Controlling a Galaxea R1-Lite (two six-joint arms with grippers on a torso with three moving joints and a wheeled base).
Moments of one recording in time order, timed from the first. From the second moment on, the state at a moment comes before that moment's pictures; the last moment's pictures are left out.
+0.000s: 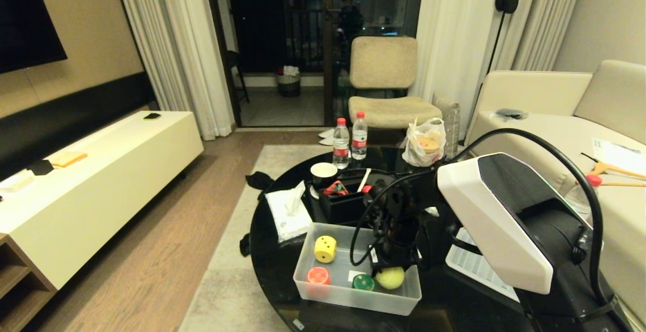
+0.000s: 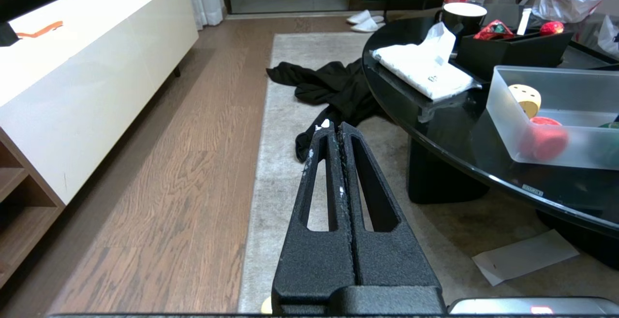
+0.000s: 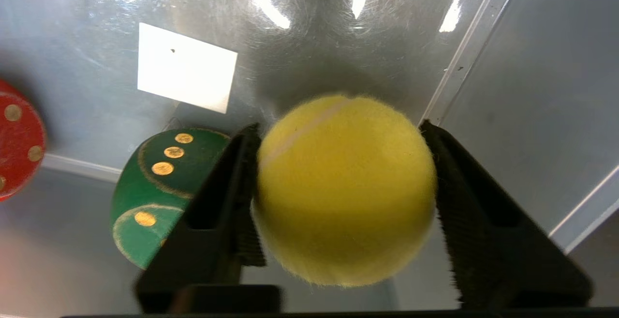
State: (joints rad) left arm -0.01 0.00 0.00 -0.01 0.00 -0.01; right arm 0.37 2.48 -1.81 0.73 -0.02 0.25
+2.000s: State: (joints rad) left arm -0.01 0.00 0.00 -0.01 0.00 -0.01; right arm 0.39 1.71 -1.63 0.74 0.05 0.33
